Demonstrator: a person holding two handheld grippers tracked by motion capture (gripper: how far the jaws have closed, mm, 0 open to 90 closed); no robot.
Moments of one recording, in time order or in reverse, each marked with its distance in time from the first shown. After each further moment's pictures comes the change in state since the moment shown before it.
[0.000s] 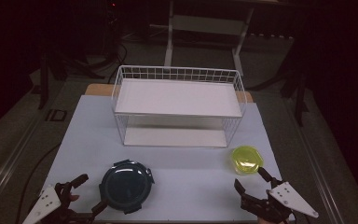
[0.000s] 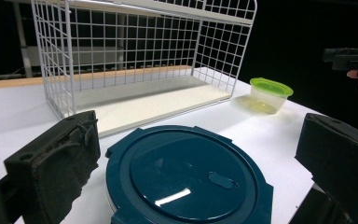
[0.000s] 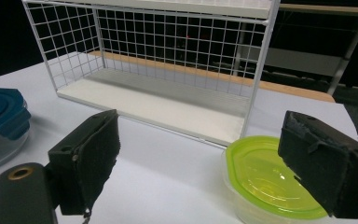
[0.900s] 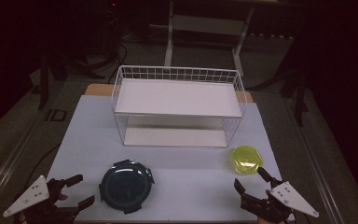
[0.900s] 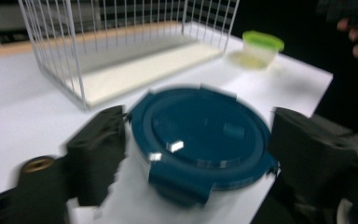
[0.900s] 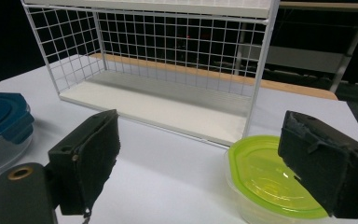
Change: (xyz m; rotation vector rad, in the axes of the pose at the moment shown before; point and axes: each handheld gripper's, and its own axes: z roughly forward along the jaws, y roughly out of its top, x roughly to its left) left arm 0.041 0.008 -0.018 0.234 -0.097 0.043; right arm 0.001 0.001 0.000 0.002 0.002 0.020
